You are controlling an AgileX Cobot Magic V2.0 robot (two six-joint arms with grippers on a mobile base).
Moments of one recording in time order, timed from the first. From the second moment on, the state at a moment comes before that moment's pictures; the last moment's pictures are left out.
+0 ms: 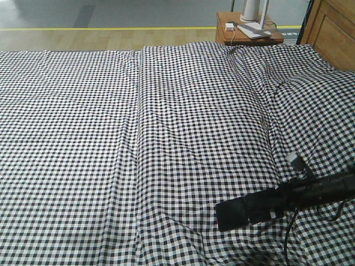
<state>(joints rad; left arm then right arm) -0.01 -0.01 0.03 0.06 0.19 0.04 -0.35 2.40 -1.17 1.11 1.13 -1.35</state>
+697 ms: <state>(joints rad) -0.01 -0.01 0.03 0.06 0.19 0.04 -0.10 1.78 -1.07 1.03 1.17 -1.22</state>
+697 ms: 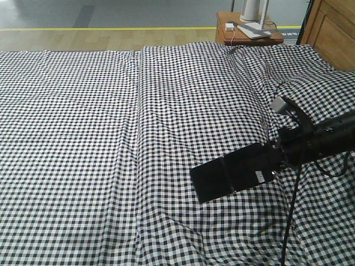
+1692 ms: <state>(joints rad) -0.01 -0.01 0.03 0.06 0.19 0.04 0.20 1.55 -1.07 1.10 1.19 -1.20</state>
